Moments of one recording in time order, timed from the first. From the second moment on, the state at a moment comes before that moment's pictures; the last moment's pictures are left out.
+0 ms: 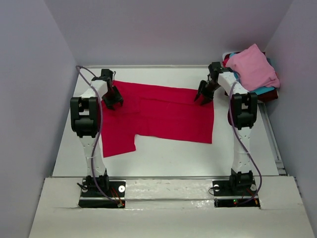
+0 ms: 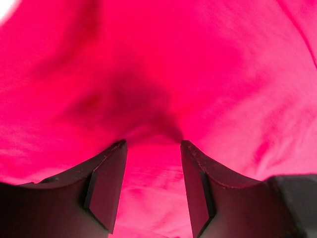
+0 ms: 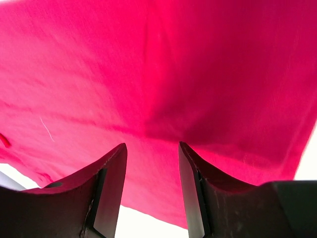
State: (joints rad) left arm -0.05 2.14 1.66 -0.76 0.01 -0.53; right arm 0.11 2.37 2.06 -1.03 -0.33 0.49
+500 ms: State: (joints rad) left arm 0.02 2.20 1.75 -0.81 0.04 -0.54; right arm 0.10 2.52 2.28 -1.10 -0.36 0.52
